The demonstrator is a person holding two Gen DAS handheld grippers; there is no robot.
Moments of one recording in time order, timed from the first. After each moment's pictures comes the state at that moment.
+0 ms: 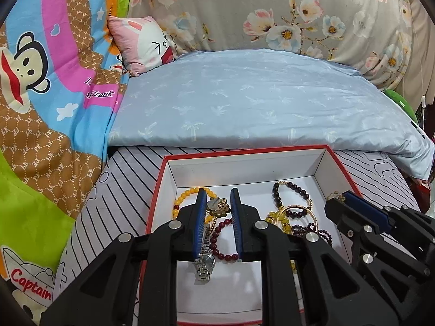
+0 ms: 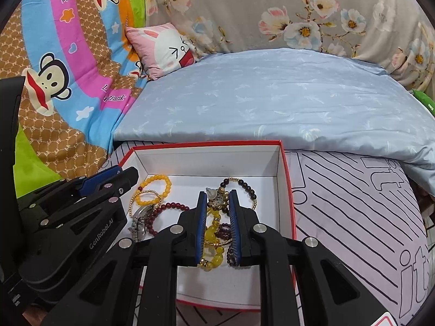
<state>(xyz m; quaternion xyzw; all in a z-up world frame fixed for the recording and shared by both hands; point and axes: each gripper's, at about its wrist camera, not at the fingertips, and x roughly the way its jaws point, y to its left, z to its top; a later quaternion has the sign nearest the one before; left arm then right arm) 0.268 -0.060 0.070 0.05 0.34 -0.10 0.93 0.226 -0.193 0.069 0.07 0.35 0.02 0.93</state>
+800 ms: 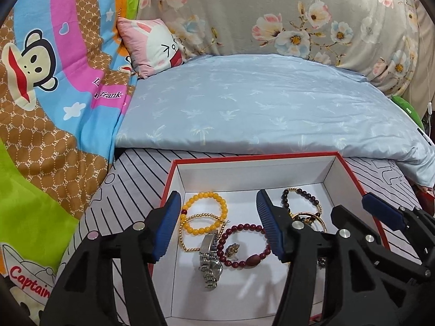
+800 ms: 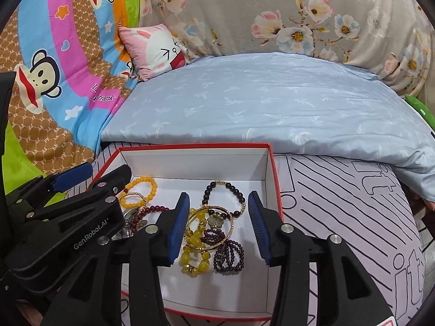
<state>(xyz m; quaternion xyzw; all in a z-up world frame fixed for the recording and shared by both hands) 0.269 -0.054 0.071 0.04 0.33 -0.08 0.94 0.227 -0.194 0.067 0.05 0.34 -0.01 0.94</state>
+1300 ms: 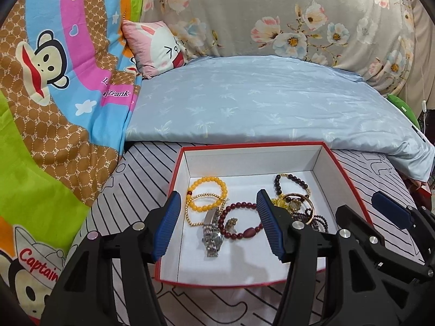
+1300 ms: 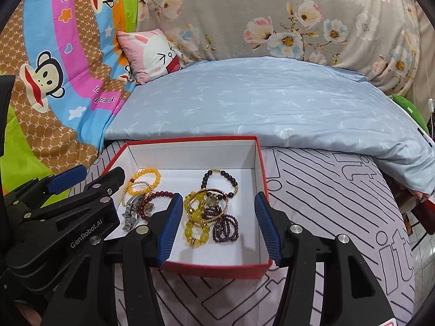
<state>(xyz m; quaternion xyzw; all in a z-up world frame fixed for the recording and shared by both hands) 0.227 -0.046 0.083 0.04 0.33 -0.08 0.94 0.181 -0.188 0.080 0.05 0.33 -0.04 0.94</state>
